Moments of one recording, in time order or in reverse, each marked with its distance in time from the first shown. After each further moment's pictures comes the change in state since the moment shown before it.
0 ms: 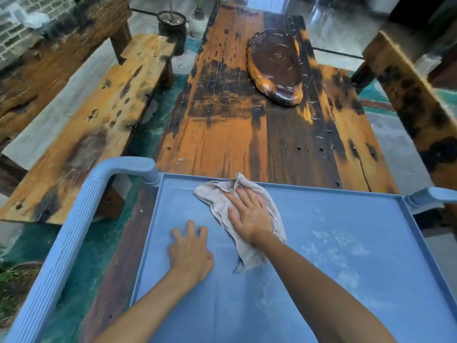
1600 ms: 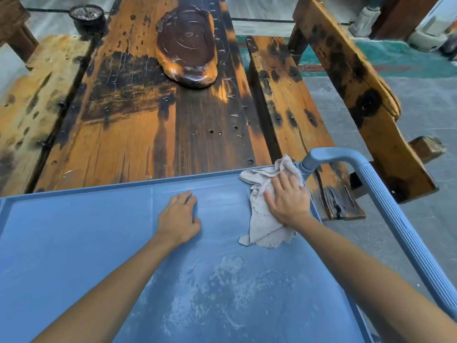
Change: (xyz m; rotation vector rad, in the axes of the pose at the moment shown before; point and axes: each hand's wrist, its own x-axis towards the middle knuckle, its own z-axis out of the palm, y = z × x) left_hand 0.078 0.305 -0.002 -0.104 0.159 0.309; right_hand -0.124 0.393 -0.134 -0.376 -0.004 0.398
